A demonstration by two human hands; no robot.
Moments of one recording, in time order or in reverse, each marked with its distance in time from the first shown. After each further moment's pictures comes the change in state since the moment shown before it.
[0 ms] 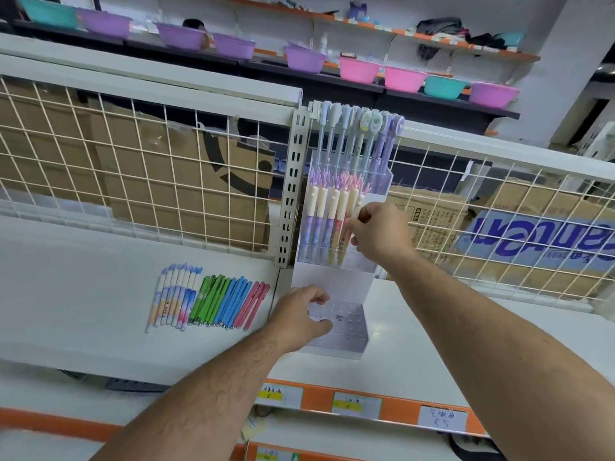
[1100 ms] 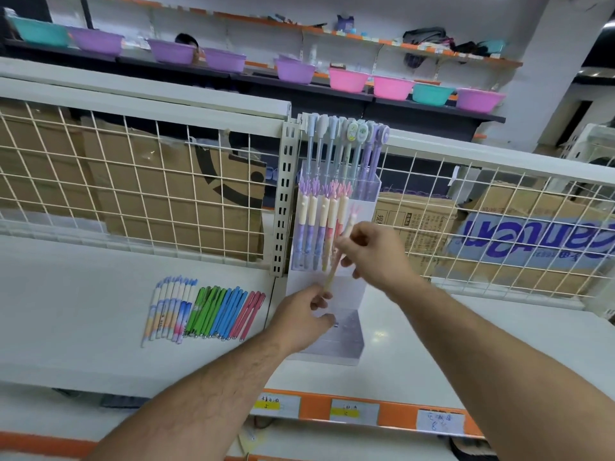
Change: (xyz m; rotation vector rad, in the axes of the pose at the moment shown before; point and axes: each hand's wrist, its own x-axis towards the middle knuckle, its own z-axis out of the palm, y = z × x) left_hand 0.004 0.028 -0.001 -0.097 -0.003 -0.037; right_hand -0.035 0.008 -0.012 0.249 -0.132 -0.075
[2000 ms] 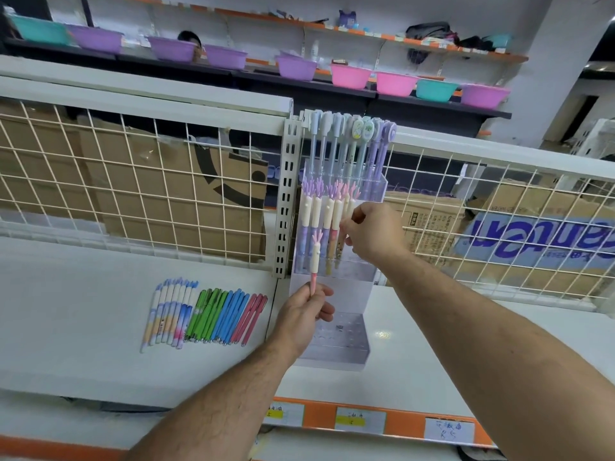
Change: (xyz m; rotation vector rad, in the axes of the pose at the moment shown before) left_hand -0.003 0.003 0.005 -0.478 0.077 -0.099; right_hand 0.052 -0.003 0.010 -0.171 0.153 0.088
